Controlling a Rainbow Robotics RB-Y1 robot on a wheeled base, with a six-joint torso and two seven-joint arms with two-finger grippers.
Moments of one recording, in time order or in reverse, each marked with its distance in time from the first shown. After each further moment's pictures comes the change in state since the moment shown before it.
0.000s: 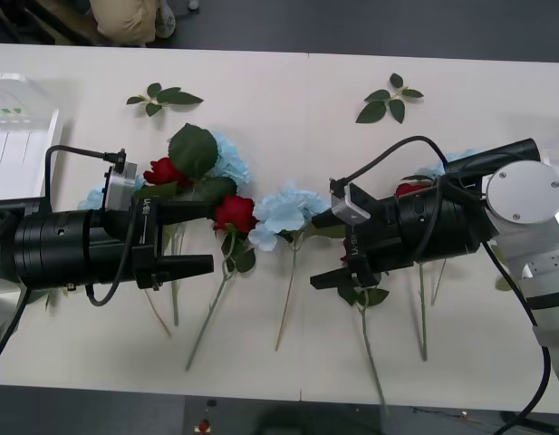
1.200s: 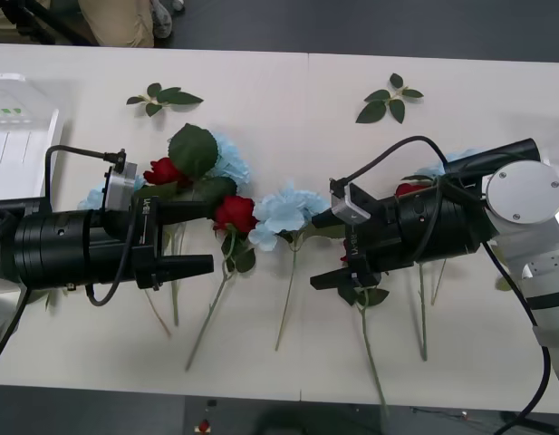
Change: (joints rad) right arm 0.000 0.000 0.000 0.000 0.000 0.000 0.000; left arm 0.000 0.000 0.000 0.000 0.000 0.000 0.000
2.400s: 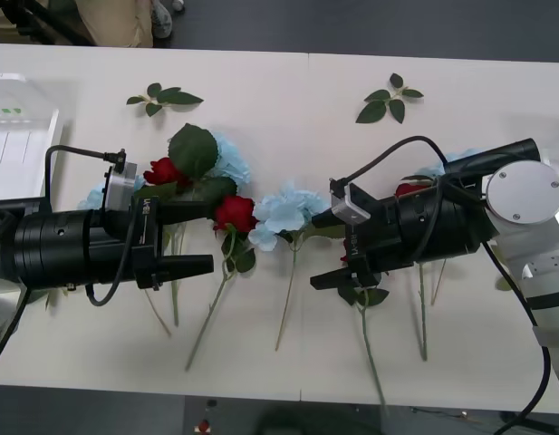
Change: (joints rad) right arm 0.000 0.000 0.000 0.000 0.000 0.000 0.000; left arm 0.000 0.000 0.000 0.000 0.000 0.000 0.000
